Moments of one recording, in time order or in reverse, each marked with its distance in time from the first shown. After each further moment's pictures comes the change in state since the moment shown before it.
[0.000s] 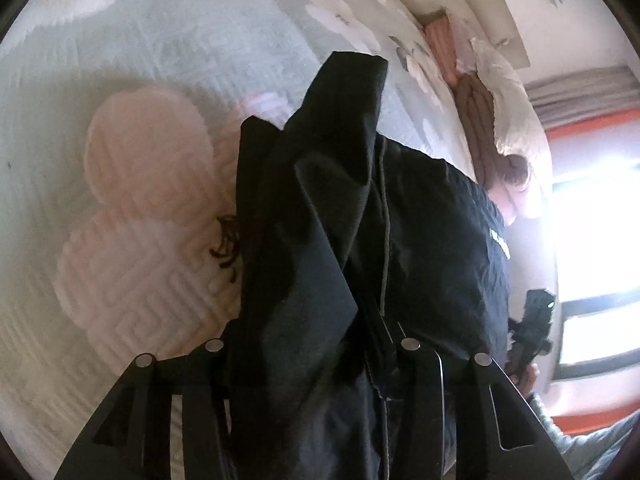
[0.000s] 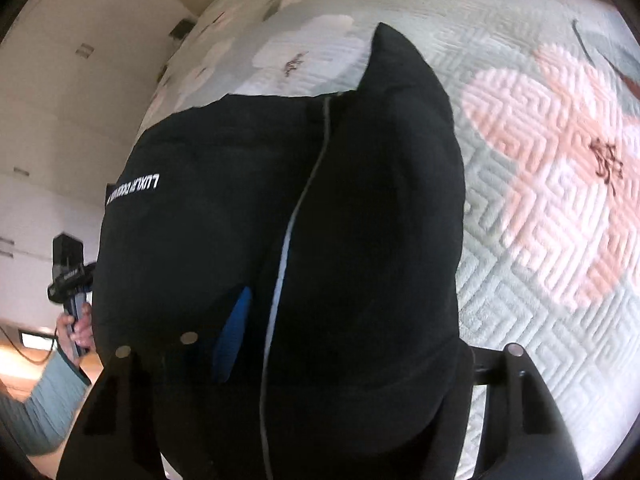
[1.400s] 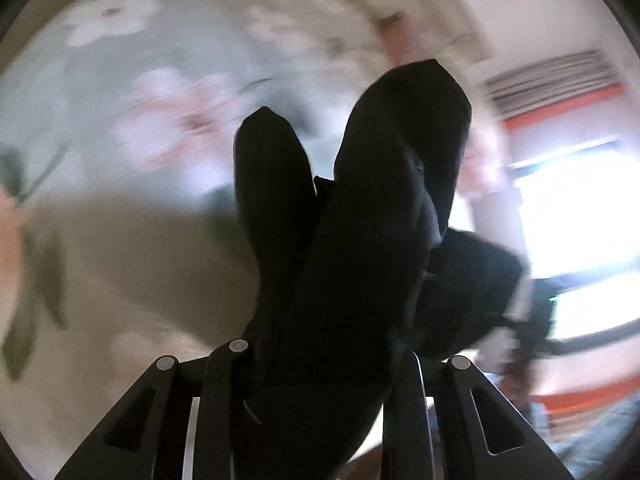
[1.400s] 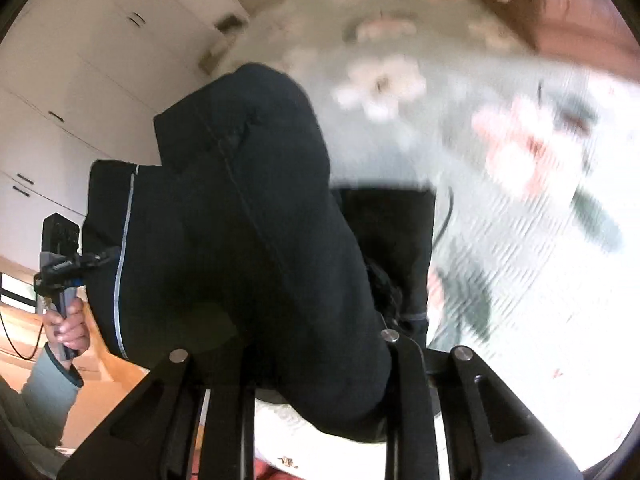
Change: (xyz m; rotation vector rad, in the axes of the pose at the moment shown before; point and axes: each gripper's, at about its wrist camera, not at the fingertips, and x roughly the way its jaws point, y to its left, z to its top) left arm -0.130 -0.078 -0.178 0.035 -0.049 0.058; right arm -0.141 0.153 -0.124 -0.106 -0.039 -0.068
